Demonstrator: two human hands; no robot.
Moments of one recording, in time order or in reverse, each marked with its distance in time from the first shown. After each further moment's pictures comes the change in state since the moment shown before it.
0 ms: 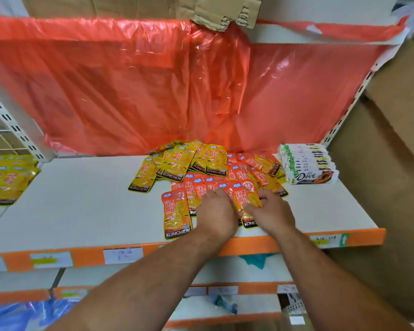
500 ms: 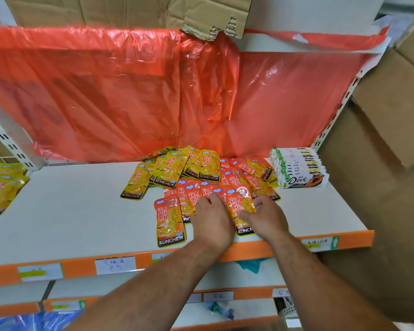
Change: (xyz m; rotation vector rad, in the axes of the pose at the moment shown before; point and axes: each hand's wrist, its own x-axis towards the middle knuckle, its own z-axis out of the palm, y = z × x) left_hand -0.007 0.007 0.007 -0.032 0.049 -0.069; right_hand 0.007 0.008 0.001 0.029 -0.014 0.049
